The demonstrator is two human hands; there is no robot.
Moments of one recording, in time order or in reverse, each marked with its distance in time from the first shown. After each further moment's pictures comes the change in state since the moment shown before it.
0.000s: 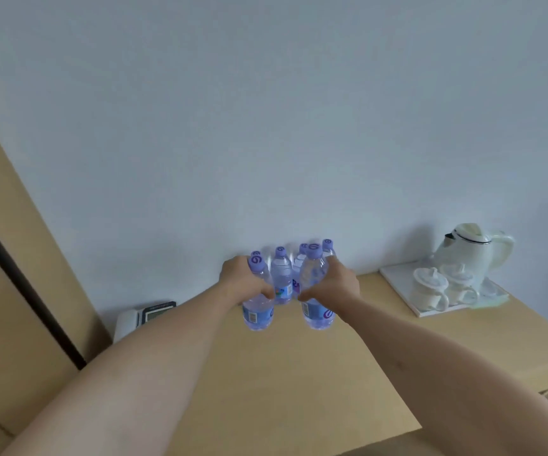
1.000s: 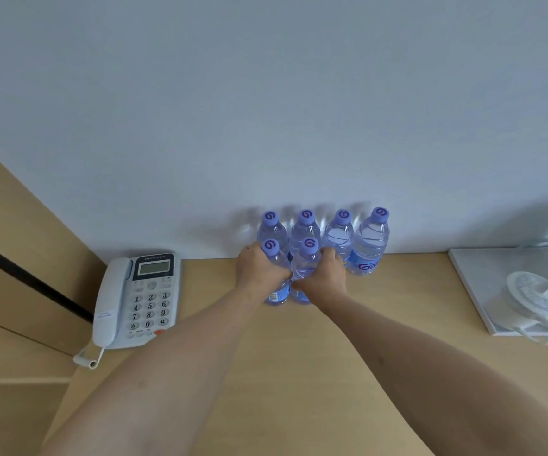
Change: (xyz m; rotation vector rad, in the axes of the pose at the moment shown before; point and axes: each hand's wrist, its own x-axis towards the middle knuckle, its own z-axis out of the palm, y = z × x) left_hand 0.129 -0.064 0.107 0.038 0.253 -0.191; right_hand 0.142 0.067 0.135 -0.002 -0.199 -0.015
